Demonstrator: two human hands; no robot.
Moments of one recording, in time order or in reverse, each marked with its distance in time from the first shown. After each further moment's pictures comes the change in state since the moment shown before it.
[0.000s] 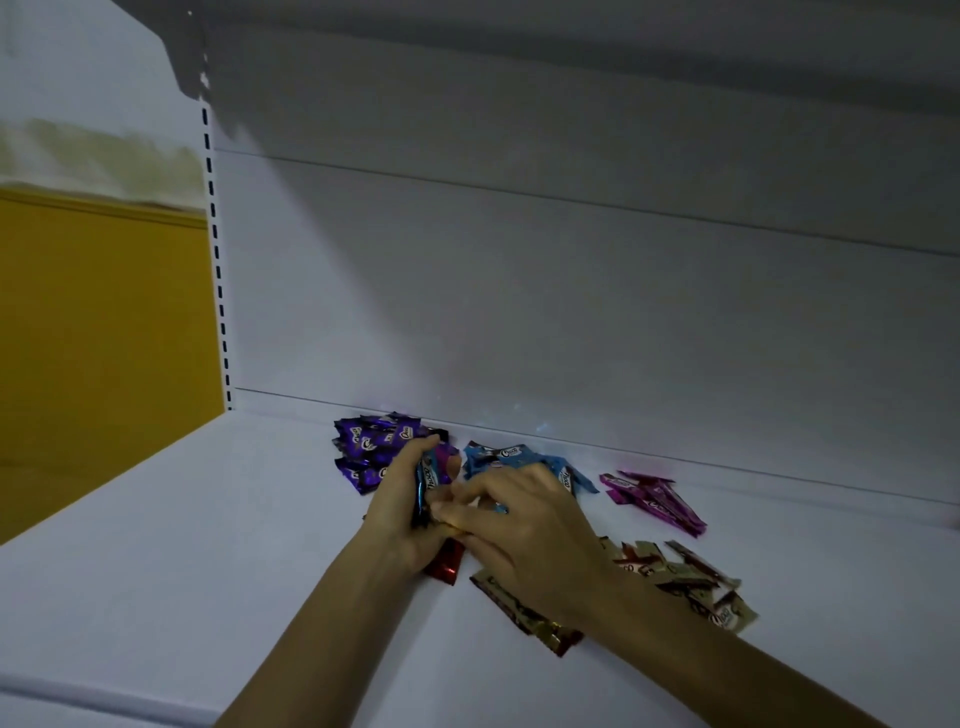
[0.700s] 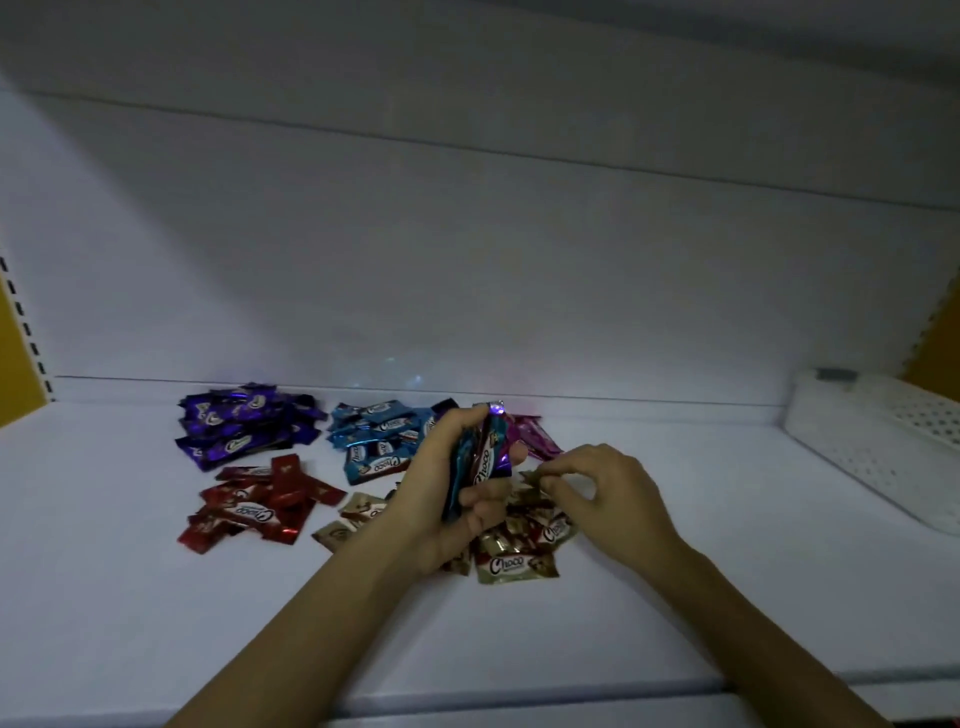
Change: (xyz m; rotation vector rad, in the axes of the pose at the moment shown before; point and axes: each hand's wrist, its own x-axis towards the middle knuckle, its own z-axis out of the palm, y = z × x) left_hand -0.014 -0.118 0.093 0.285 -0.414 -0.204; right_hand -0.147 0.087 -0.086 0.164 -0.079 0.820
